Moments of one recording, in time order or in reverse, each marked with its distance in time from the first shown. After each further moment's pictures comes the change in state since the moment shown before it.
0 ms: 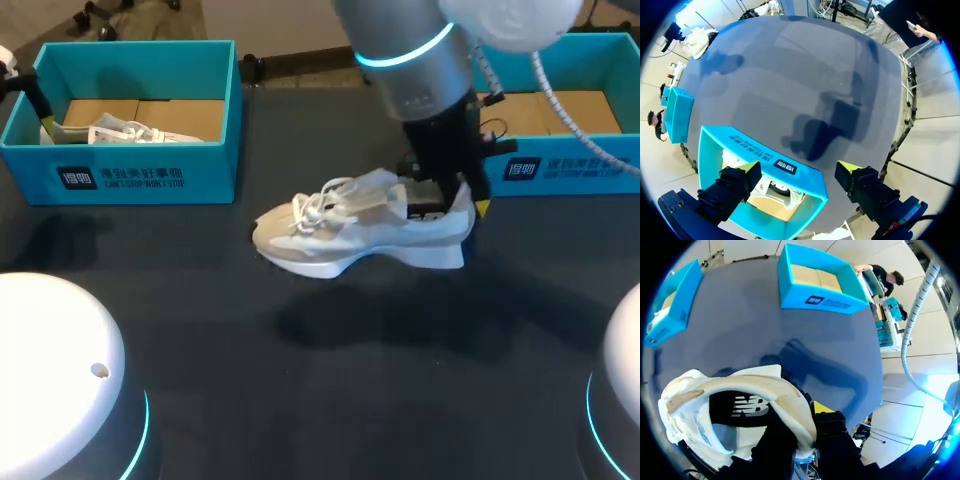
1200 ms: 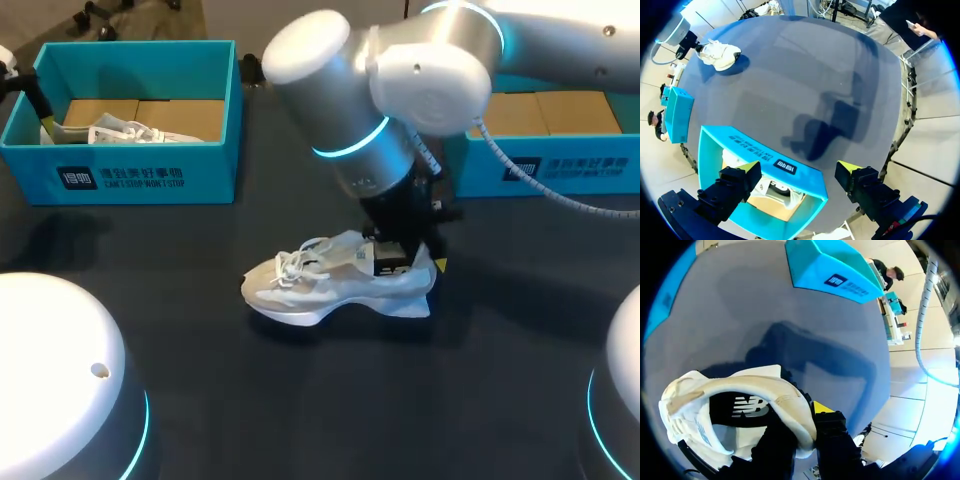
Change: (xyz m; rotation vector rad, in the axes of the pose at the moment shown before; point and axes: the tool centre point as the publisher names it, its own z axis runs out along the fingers) left arm 0.000 0.000 0.000 0.000 0.000 0.000; right arm 0.076 -0.008 0.089 0.033 -0.054 0.031
